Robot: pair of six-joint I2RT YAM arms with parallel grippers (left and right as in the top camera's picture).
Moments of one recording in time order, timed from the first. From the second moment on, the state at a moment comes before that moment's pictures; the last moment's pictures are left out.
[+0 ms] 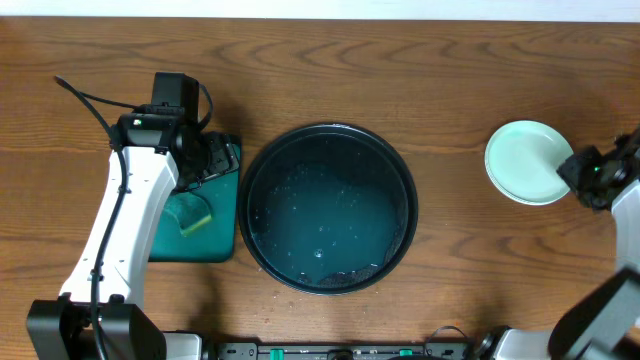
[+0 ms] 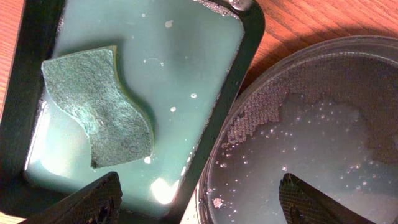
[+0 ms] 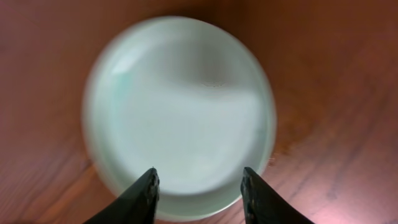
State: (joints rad) left arm -0.06 1.53 1.29 -1.07 0.04 -0.43; right arm -0.55 1.56 1.09 -0.61 -0.18 0.38
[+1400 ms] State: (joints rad) left arm -0.06 1.53 1.29 -1.07 0.04 -0.43; right arm -0.10 0.56 1.08 -0.84 -0.58 -0.21
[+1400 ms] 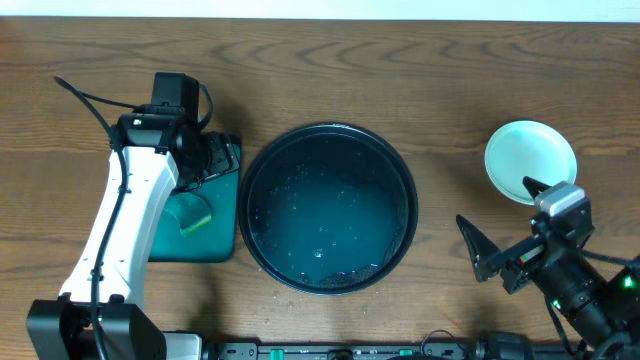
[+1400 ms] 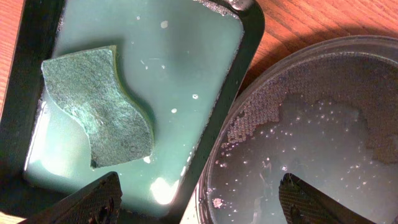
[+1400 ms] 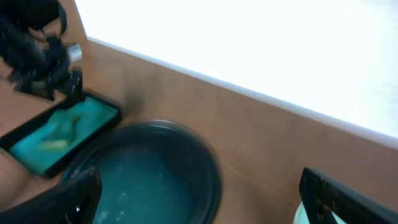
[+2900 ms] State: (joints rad) left arm -0.06 1.53 1.29 -1.07 0.04 -0.43; right arm 0.00 0.01 0.01 0.16 -0.36 -0.02
